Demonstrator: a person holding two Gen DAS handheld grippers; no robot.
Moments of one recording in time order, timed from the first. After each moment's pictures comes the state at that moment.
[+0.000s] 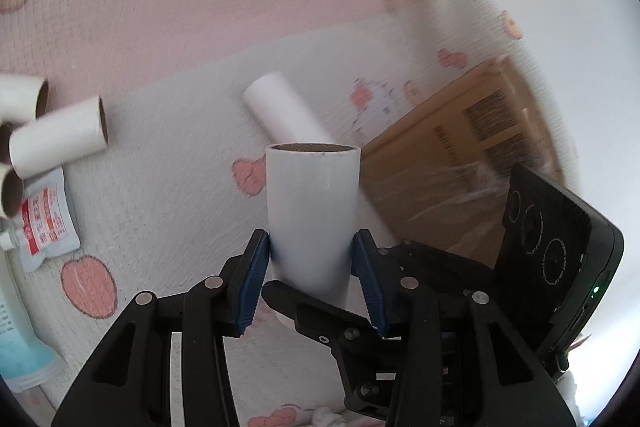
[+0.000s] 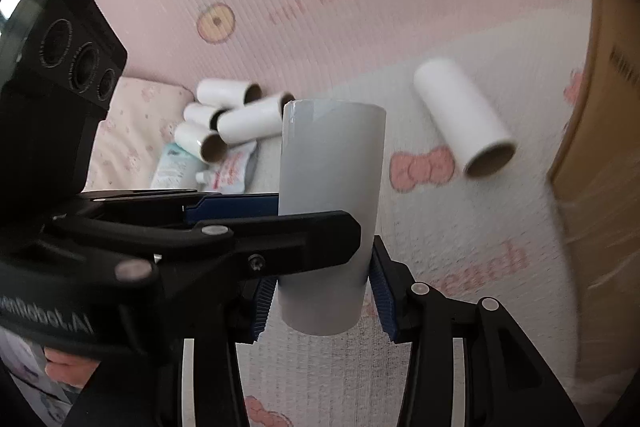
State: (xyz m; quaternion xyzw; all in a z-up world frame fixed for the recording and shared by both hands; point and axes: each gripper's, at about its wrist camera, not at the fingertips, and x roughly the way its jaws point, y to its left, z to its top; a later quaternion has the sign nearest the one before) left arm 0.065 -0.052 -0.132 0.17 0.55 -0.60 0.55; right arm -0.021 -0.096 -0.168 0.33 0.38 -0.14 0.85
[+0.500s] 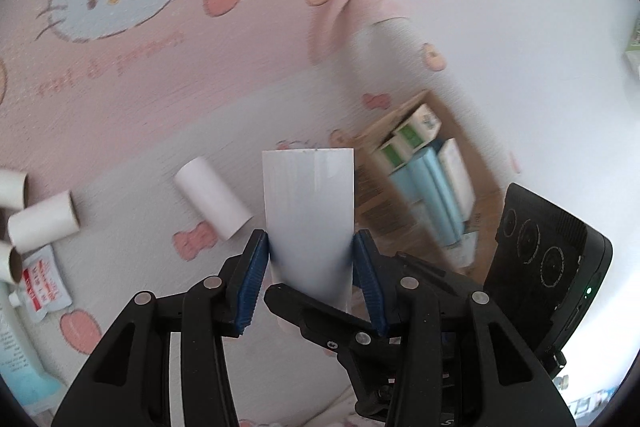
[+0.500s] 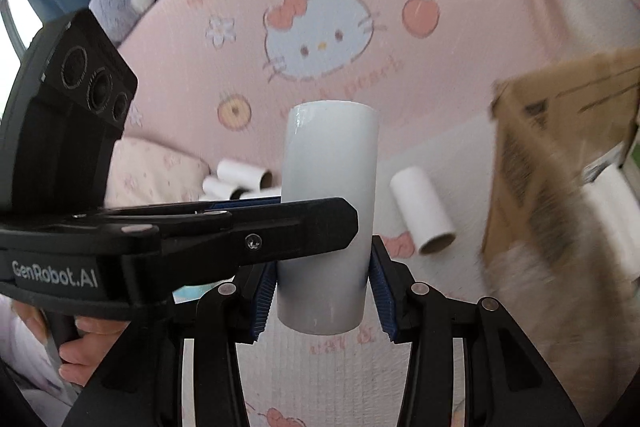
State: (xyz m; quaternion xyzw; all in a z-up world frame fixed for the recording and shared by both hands) left arm 0.041 -0.076 -0.050 0.14 0.50 -0.67 0.54; right arm -0.058 -0.107 -0.077 0.30 0.30 -0.20 0.88
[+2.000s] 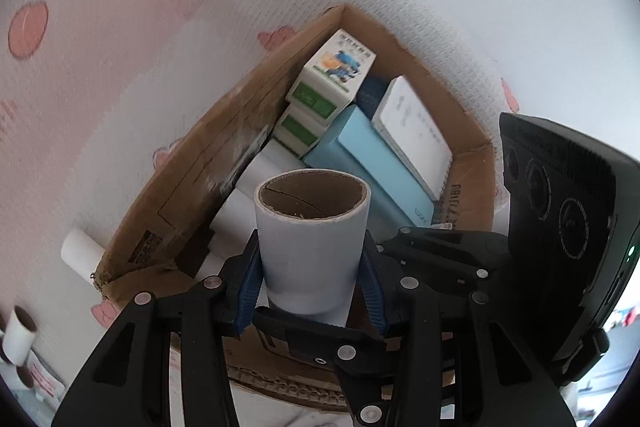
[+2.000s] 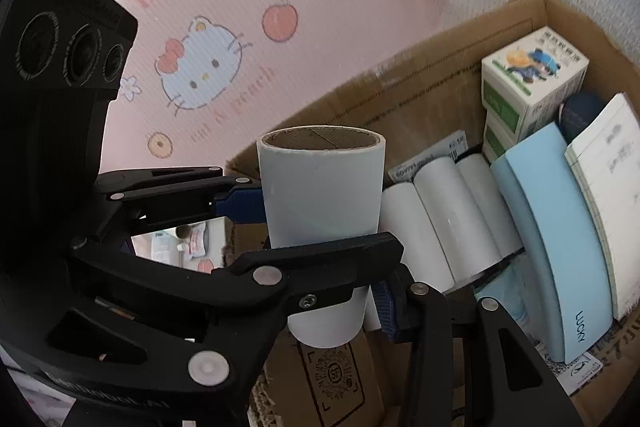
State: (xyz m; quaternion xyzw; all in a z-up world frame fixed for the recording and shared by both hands) left arm -0.090 -0.215 -0.046 0.31 0.51 -0.69 0.42; right arm -0.161 -0.235 -0.060 0.41 0.38 -0.23 0.80
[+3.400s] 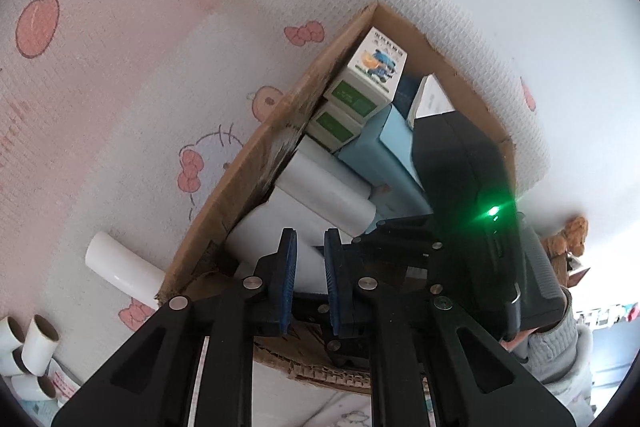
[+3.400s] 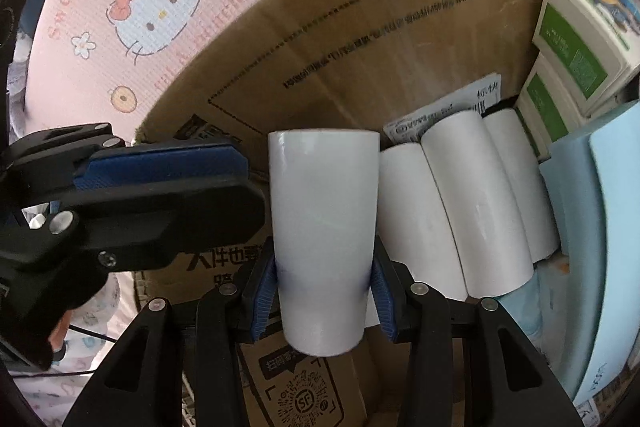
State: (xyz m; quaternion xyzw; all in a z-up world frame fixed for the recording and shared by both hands) left arm -0.070 -0.231 -0.056 0.34 0.50 -0.68 0.41; right arm -0.121 -0.264 -0.132 0.44 0.48 -0.19 0.73
